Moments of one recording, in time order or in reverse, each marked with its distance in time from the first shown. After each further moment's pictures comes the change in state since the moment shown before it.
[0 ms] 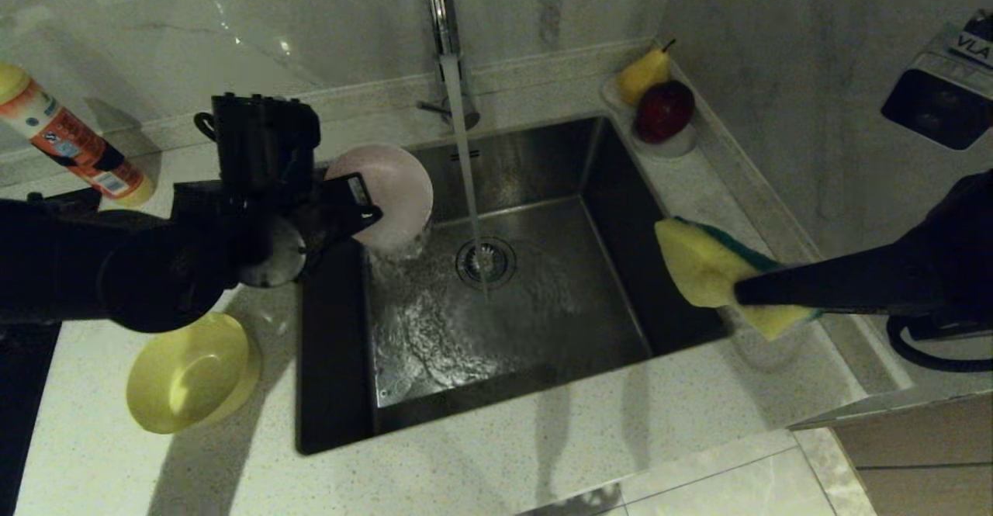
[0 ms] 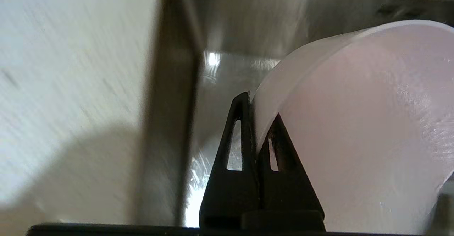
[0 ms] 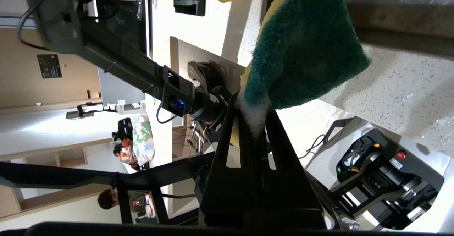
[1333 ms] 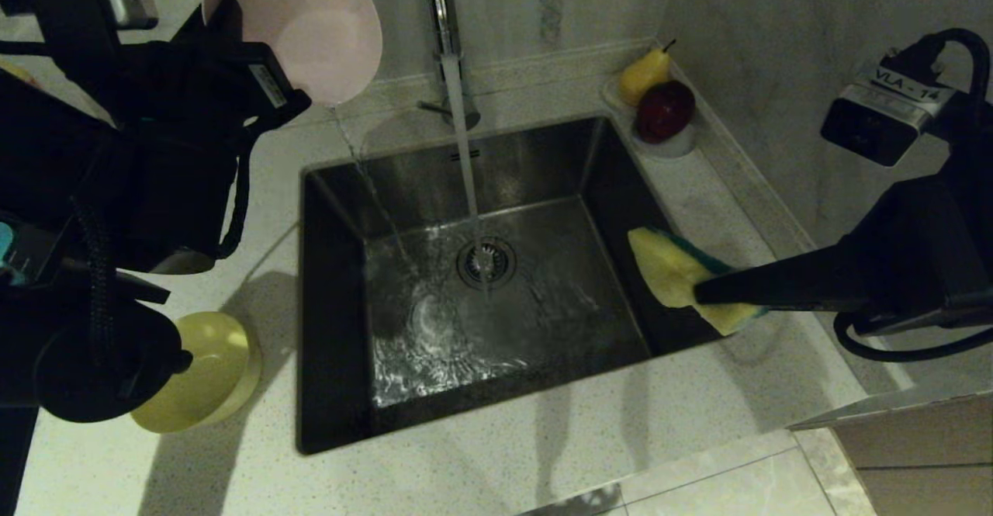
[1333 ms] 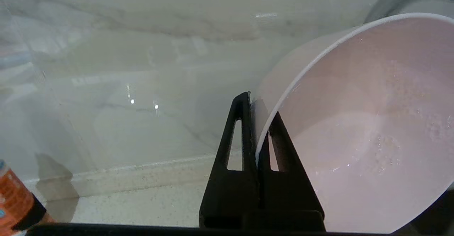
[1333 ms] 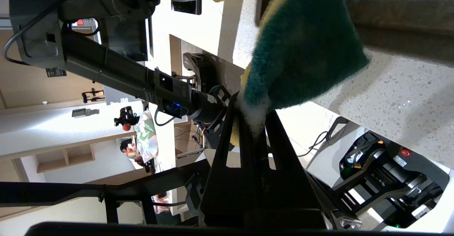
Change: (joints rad) left arm 0.000 -0.090 0.248 -1.105 -0.189 0.688; right arm -0.034 0.070 0.009 -0.042 0.048 -0.010
